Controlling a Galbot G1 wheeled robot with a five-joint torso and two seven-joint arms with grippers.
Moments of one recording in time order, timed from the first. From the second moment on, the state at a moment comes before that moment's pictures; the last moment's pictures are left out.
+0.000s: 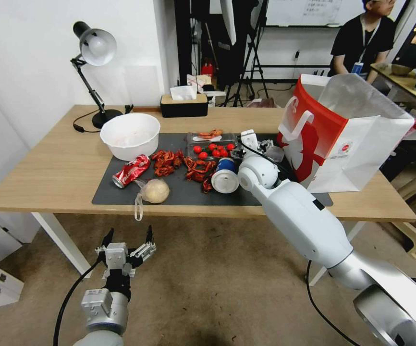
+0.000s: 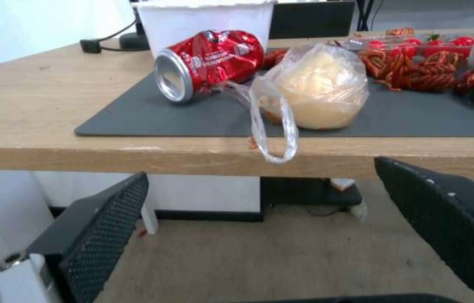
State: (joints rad) left arm 1.78 -1.39 -0.45 -2.20 -0.15 0.02 -0.22; right arm -0.42 1.24 -0.19 1.47 0.63 -0.73 0.70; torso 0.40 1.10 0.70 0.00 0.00
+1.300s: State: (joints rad) left arm 1.78 -1.39 -0.45 -2.20 -0.15 0.02 -0.23; right arm -0.45 1.23 -0.18 1.51 0.67 -0.73 0.72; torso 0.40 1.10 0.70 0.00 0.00
